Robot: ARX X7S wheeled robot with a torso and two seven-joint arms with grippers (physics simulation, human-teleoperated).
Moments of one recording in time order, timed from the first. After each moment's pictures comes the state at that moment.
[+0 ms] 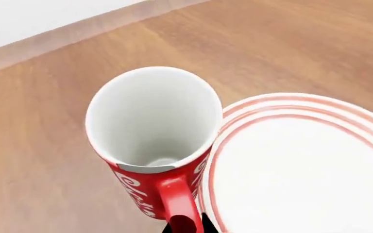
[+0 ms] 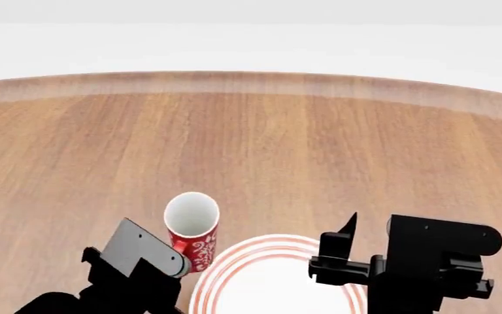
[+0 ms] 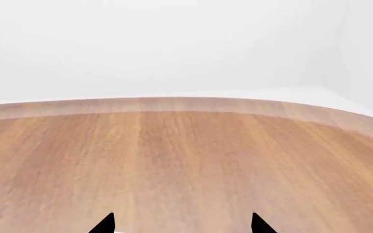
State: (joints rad) left arm -0.70 -0.16 0.54 -0.57 -0.23 -0.42 0.24; right arm 0.41 0.24 -0.10 -0.11 0.33 0.62 0.31
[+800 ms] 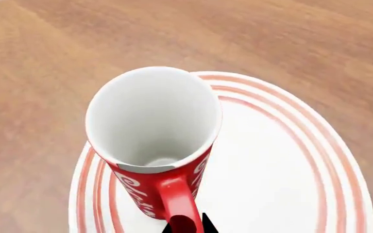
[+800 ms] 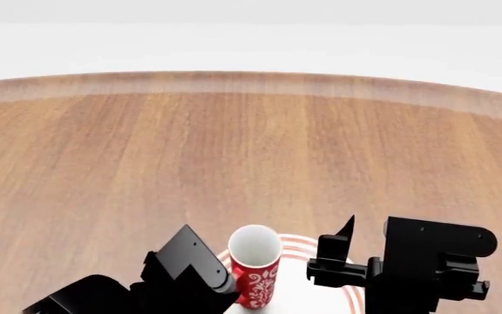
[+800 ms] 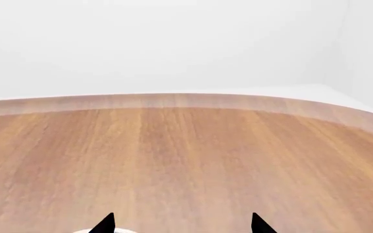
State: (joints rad) left arm -1.01 -0.03 1.37 -1.19 -0.91 -0.05 0.43; right arm 0.41 0.25 -0.11 -0.07 0.34 0.59 0.31
